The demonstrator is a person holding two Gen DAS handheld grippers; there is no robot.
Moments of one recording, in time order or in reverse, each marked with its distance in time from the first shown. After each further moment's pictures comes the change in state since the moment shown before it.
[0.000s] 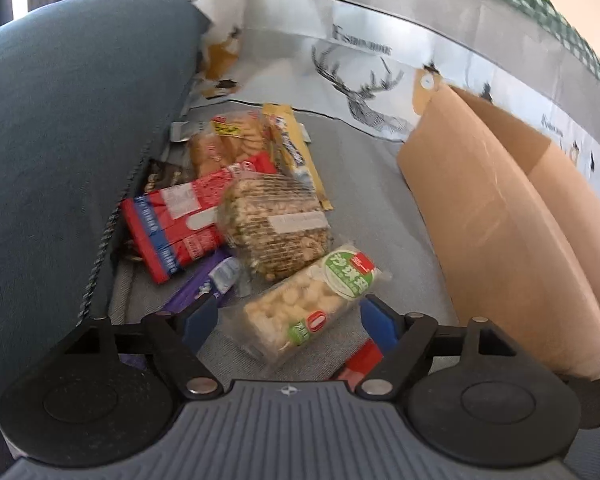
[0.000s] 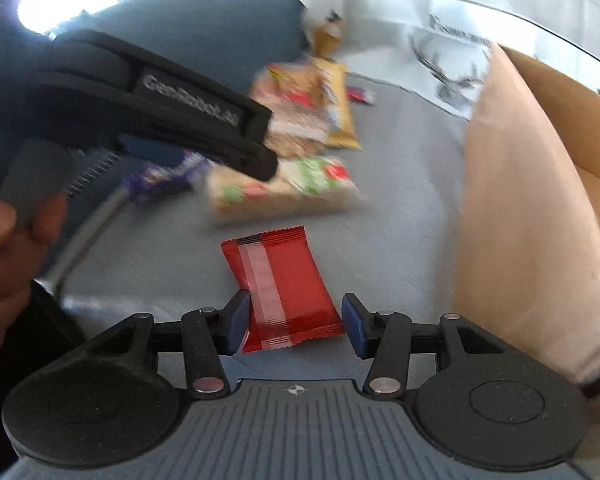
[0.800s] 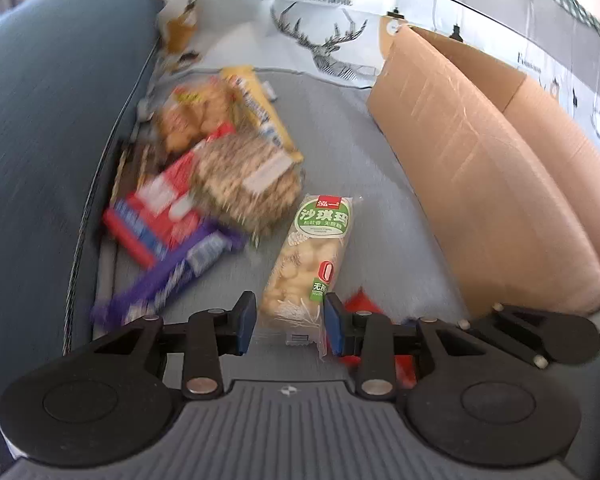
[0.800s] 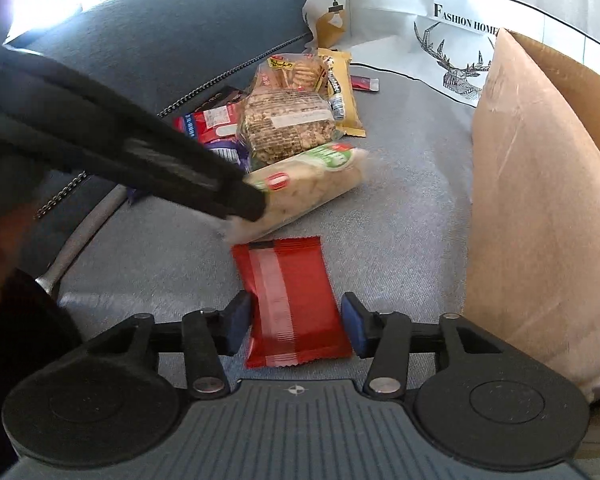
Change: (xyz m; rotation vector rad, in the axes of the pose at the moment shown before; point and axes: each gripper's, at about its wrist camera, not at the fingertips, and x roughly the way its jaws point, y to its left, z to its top) left arm -0.010 -0.010 -0.009 0.089 0.133 -0.028; right arm -0.002 0.000 -0.011 0.008 -0.007 0.053
